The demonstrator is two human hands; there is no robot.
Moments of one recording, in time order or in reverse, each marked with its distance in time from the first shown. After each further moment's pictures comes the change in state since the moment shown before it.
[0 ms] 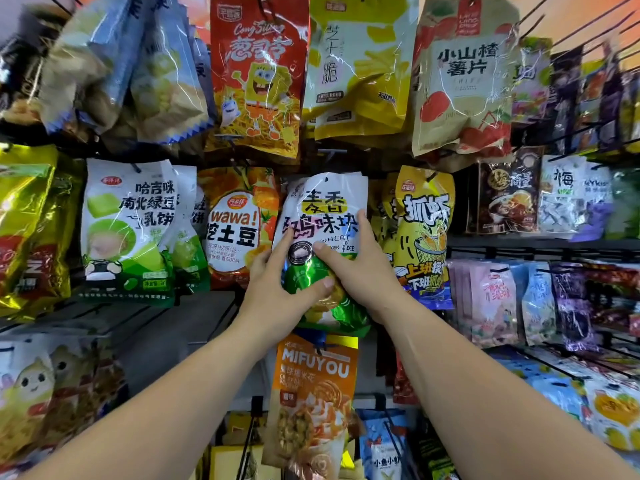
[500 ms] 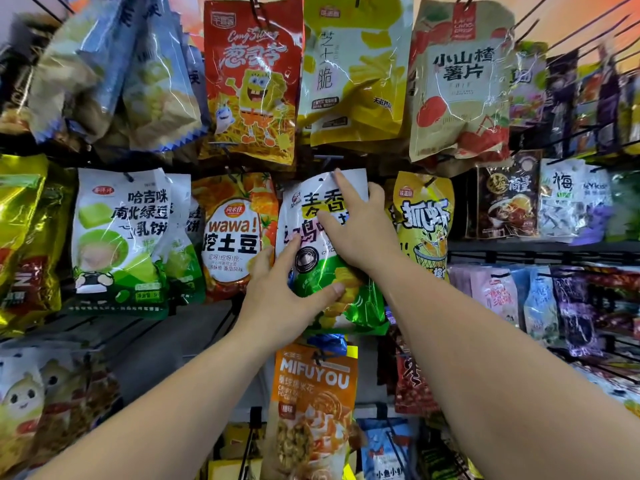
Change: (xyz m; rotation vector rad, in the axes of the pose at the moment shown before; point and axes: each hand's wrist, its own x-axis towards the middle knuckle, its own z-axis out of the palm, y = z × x) left_hand 0.008 0.012 0.002 0.156 -0.011 0.000; right_hand 0.044 -0.044 -0.015 -0.514 0.120 -0.176
